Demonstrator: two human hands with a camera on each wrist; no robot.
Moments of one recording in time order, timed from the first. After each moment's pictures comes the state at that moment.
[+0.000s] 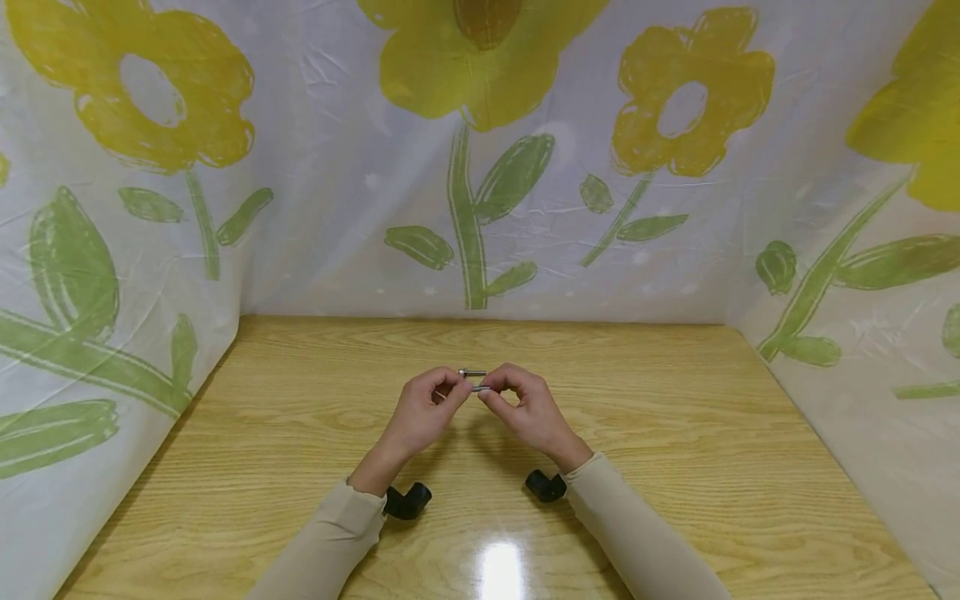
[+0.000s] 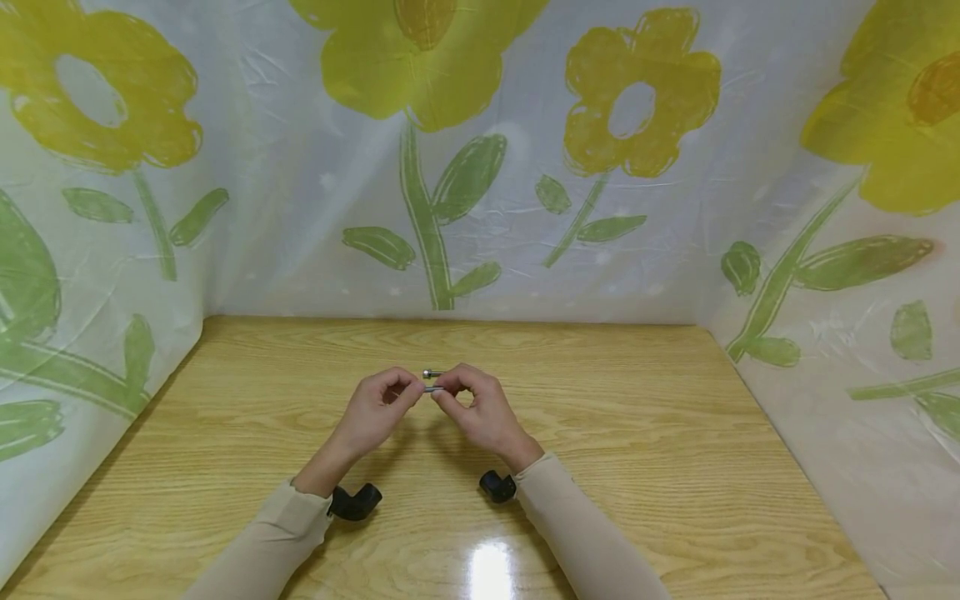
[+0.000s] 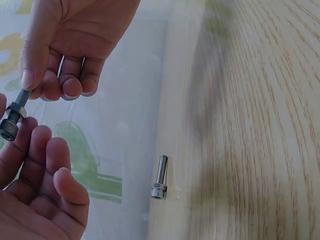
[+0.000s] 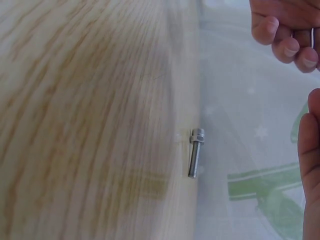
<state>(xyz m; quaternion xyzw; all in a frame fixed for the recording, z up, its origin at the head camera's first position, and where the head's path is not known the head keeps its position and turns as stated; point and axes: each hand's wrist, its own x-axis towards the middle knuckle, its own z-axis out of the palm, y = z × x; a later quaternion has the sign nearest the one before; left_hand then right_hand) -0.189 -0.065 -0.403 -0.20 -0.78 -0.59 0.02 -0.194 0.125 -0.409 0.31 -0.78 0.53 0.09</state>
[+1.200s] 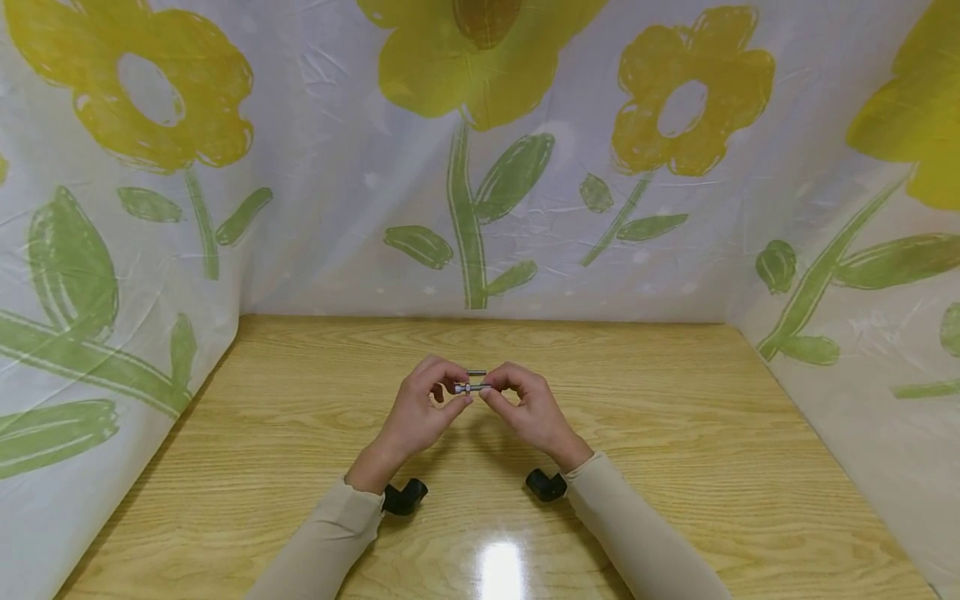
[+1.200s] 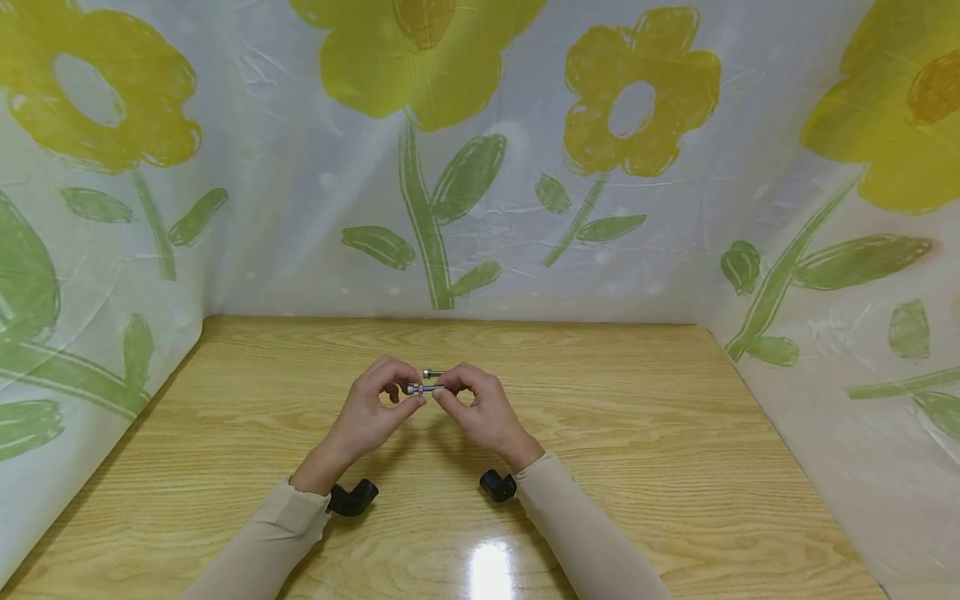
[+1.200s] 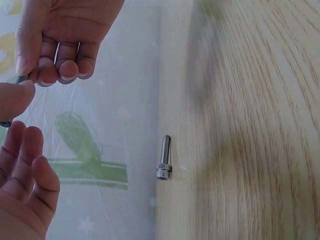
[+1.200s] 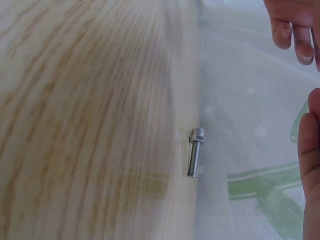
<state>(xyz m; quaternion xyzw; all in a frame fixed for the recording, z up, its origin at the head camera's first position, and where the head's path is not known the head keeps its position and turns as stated) -0.189 -0.065 -0.402 -0.29 -0.78 -0.54 0.15 -0.194 0.125 -0.409 0.30 -0.79 0.53 0.10</state>
